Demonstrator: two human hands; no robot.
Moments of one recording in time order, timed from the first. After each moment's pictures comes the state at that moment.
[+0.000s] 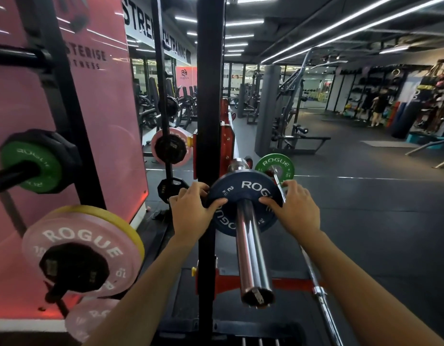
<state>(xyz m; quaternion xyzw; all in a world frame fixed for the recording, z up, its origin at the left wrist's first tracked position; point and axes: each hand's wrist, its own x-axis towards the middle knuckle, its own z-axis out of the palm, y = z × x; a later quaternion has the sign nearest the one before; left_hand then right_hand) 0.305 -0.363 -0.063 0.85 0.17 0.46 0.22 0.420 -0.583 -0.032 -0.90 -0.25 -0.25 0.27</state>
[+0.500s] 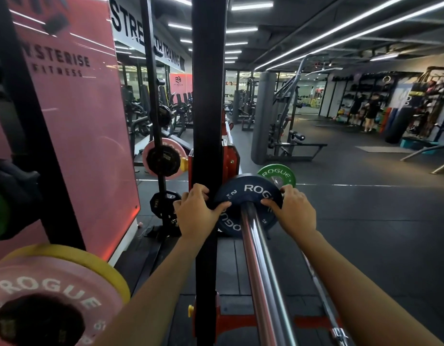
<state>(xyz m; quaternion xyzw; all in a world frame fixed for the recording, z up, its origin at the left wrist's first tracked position) 0.449 -0.281 -0.051 0.84 0.21 0.44 0.23 0.561 -0.489 -0.029 -0.91 -0.23 -0.25 0.24</state>
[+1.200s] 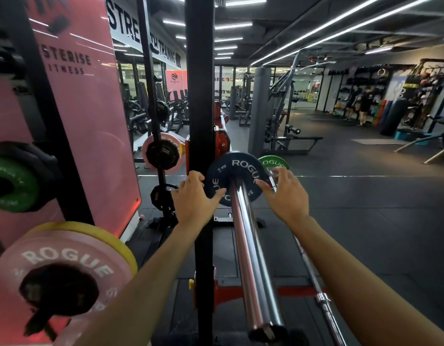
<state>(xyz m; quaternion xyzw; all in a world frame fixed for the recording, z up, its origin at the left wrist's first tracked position) 0.367 -0.343 -0.036 0.85 0.21 0.43 0.22 0.480 -0.536 -0.020 -0.88 -0.25 -0.27 0.30</state>
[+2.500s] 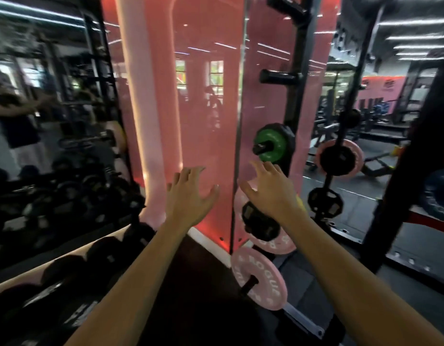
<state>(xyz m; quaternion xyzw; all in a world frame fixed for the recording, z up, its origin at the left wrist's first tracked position) -0.211 -0.307 -0.019 0.75 0.48 0.44 -0.04 -0.009 -0.364 0.015 -0.65 -0.67 -0.18 0.31</state>
